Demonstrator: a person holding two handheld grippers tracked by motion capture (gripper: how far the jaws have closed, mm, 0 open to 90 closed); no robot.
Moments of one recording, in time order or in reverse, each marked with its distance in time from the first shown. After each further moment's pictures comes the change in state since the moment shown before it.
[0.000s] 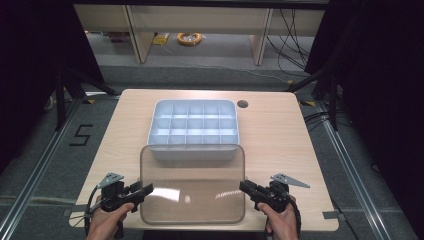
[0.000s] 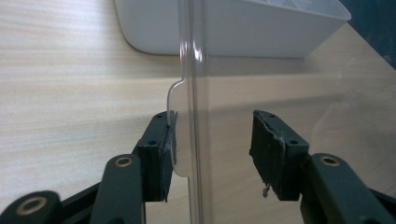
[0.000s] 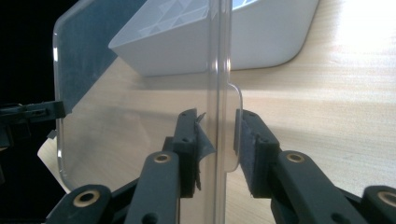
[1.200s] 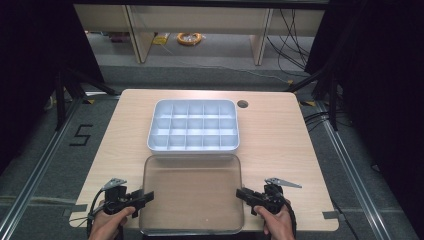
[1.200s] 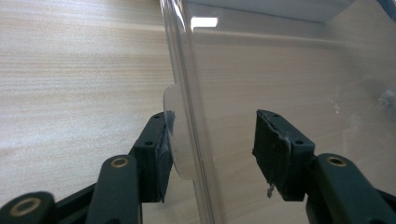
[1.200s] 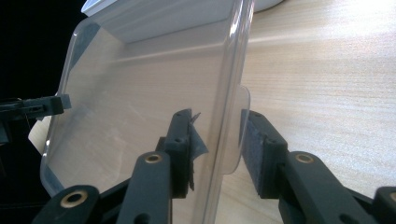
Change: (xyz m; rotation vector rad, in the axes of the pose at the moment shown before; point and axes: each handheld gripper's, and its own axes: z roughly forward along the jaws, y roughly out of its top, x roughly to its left) left arm 0.017 -0.017 0.016 0.091 -0.019 -0.053; right arm -0.015 -0.017 0.017 0.119 -0.019 0.046
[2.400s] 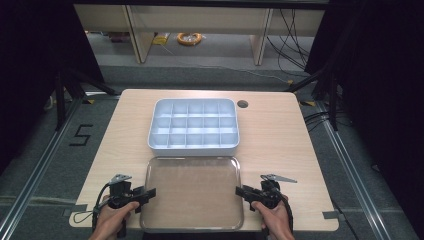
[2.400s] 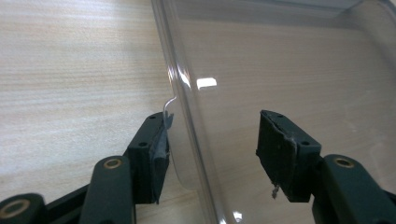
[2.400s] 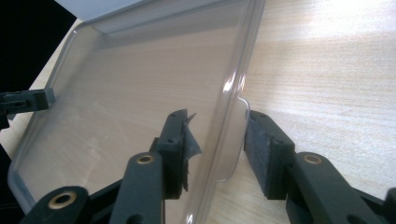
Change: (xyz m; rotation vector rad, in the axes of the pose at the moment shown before) left arm 0.003 0.007 0.015 0.045 0.067 0.033; right arm -0.005 0.006 0.014 0.046 -0.051 0.040
